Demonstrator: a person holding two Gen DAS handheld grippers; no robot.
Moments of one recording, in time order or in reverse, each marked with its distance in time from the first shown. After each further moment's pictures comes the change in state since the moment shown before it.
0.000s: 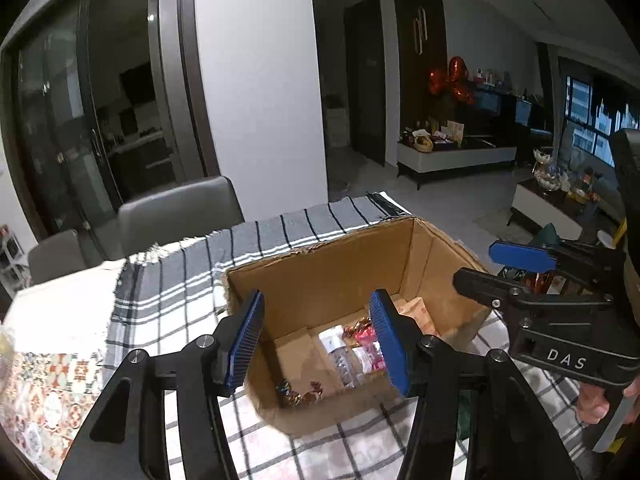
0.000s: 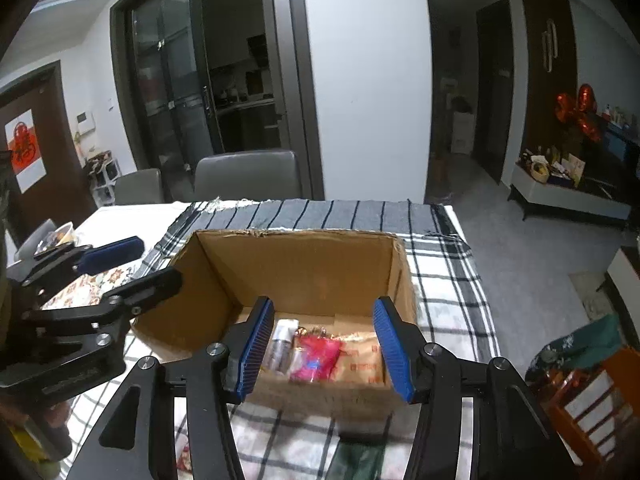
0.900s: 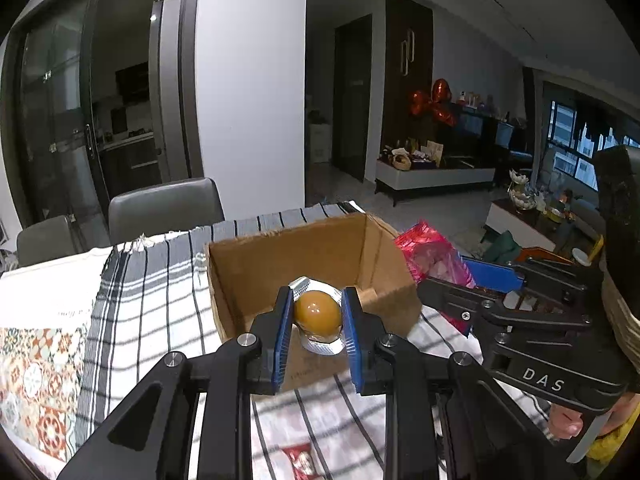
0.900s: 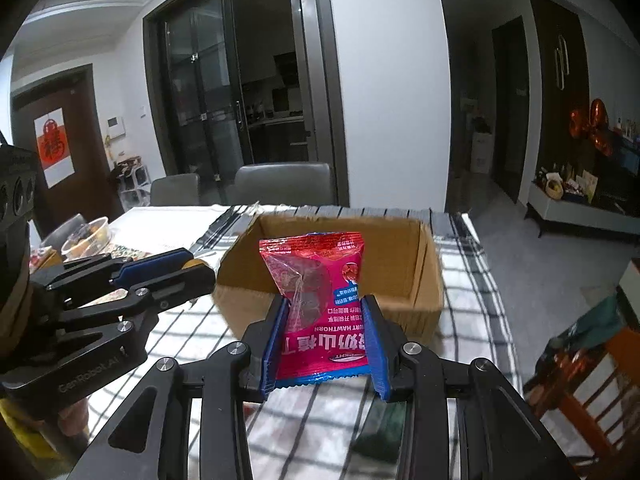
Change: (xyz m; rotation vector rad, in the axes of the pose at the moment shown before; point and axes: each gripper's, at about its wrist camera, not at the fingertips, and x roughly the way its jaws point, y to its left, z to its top) left arm -0.047 -0.010 -0.019 -0.057 -0.054 -0.096; right arm -0.053 0.028 -0.029 -0.050 -0.071 0.083
